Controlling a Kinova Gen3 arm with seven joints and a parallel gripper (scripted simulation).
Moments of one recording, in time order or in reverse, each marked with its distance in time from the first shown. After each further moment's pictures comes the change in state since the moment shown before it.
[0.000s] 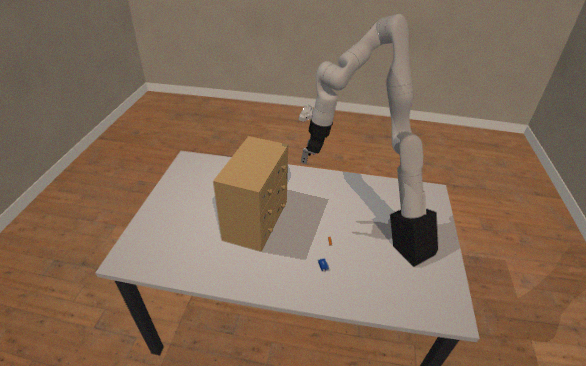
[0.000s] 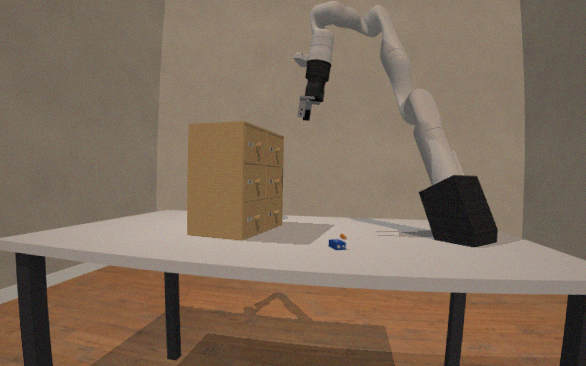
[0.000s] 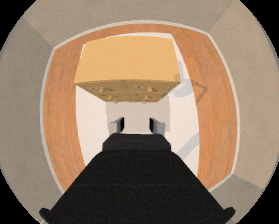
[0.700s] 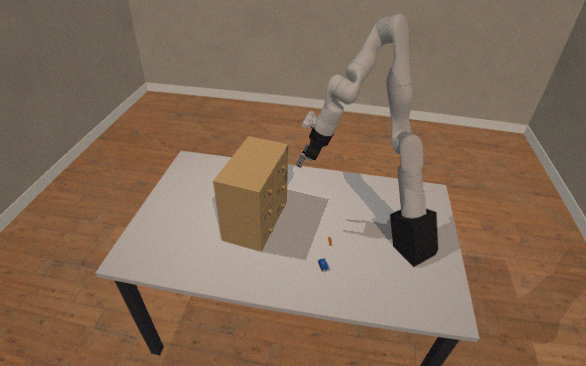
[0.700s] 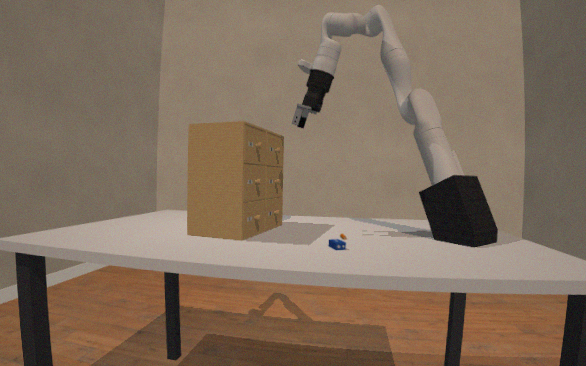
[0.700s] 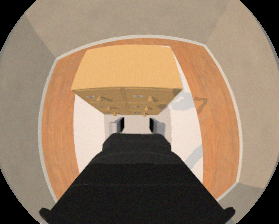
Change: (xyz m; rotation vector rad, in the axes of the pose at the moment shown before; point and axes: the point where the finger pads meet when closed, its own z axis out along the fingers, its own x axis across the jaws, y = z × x) arm 0.001 -0.013 0.026 0.172 -0.001 0.001
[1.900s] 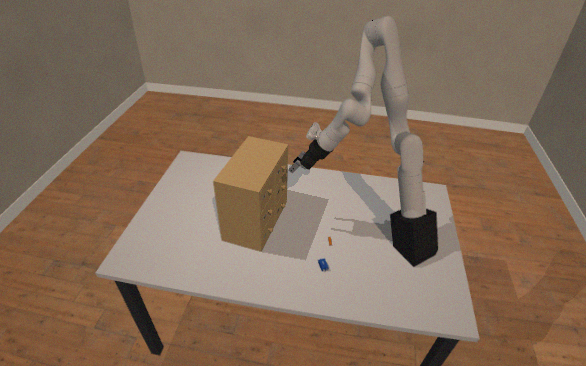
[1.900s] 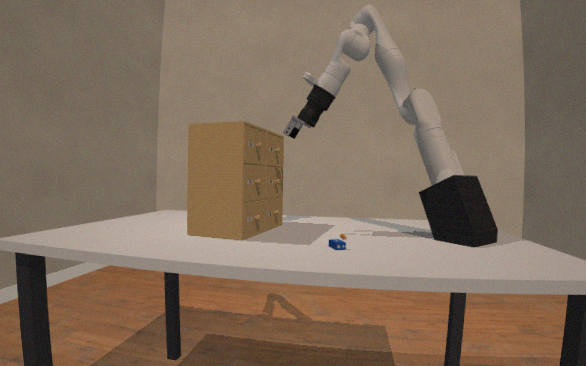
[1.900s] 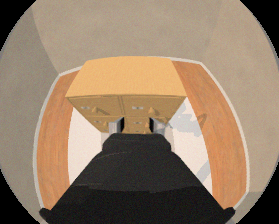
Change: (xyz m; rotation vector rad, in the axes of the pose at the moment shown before) arm 0.001 -0.015 0.040 0.256 -0.002 0.004
